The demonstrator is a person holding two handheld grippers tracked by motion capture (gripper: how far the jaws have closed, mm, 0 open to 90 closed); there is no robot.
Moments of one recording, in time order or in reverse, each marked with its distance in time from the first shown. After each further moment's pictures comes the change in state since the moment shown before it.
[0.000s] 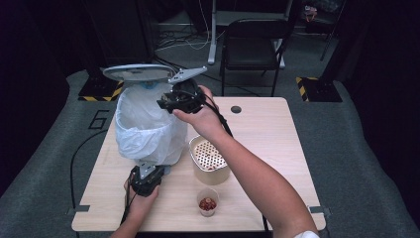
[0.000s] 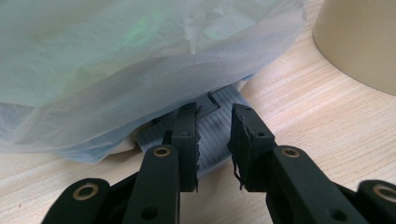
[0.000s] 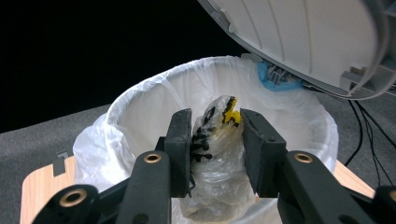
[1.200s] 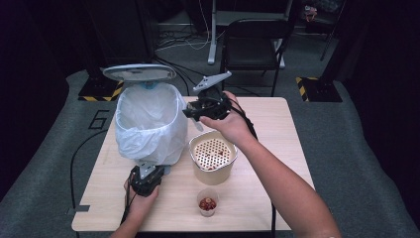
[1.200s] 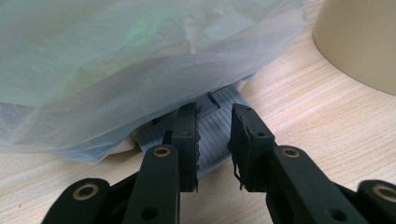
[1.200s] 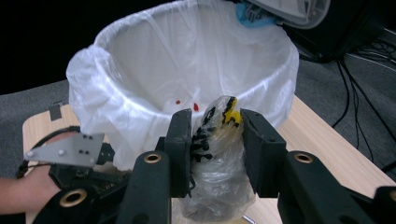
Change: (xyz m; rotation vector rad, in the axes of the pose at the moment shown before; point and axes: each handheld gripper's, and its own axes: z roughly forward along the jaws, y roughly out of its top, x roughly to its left) left arm 0.001 0.000 0.001 -0.009 0.002 0.023; right arm -0.021 -0.030 -0.051 0.130 -0.013 -0.027
